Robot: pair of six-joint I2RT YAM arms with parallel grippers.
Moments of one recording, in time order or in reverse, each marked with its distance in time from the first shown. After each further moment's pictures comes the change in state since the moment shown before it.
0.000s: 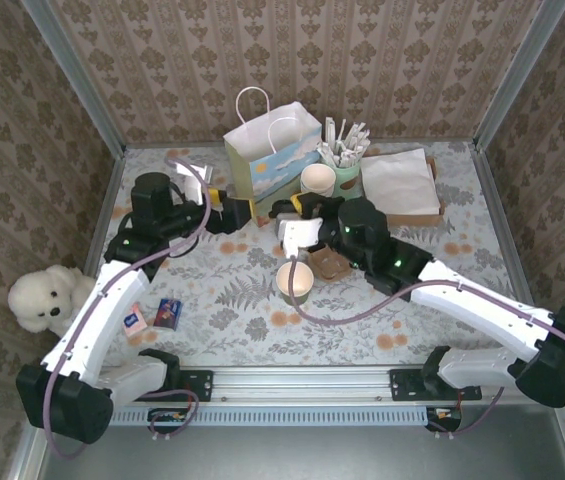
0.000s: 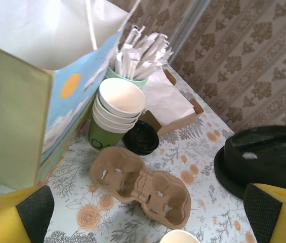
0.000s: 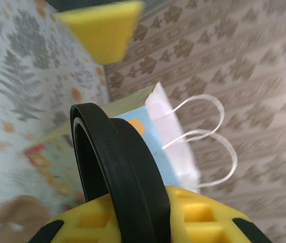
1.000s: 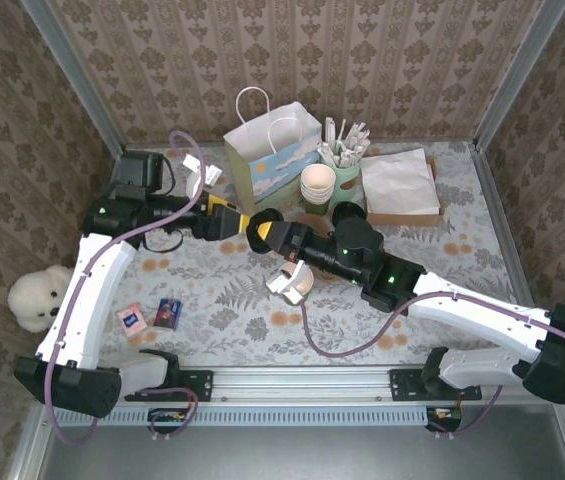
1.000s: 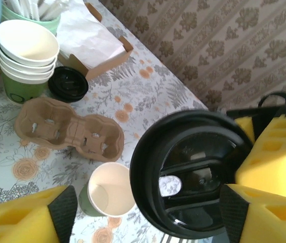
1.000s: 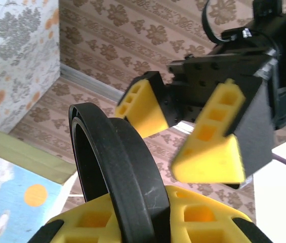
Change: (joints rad) left arm 0.046 0.137 0.397 -0.674 0.365 0.343; right arm 0.119 -0.016 -0.038 0.141 -0.233 -0.837
